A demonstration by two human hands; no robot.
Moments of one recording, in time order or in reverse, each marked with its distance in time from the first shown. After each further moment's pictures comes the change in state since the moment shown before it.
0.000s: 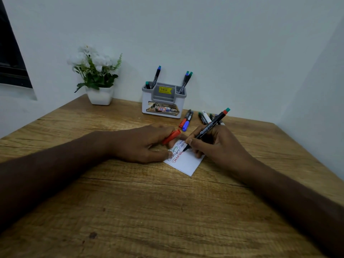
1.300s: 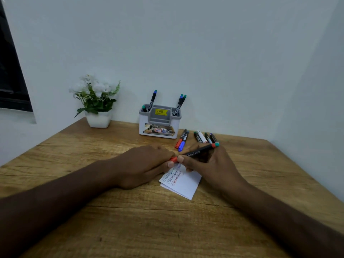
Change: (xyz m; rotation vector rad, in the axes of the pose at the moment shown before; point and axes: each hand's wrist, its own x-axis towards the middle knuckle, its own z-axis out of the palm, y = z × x) left_hand -0.002 0.018 0.000 0.141 0.088 -0.093; right_hand -0.002 -0.009 0.006 0.106 0.118 0.066
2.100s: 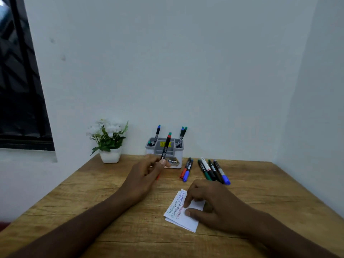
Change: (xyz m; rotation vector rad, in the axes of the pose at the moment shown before) left_hand 0.009 -0.007 -0.006 -0.546 0.647 -0.216; right_hand -0.007 -0.004 -0.025 -0.567 -0.352 -0.490
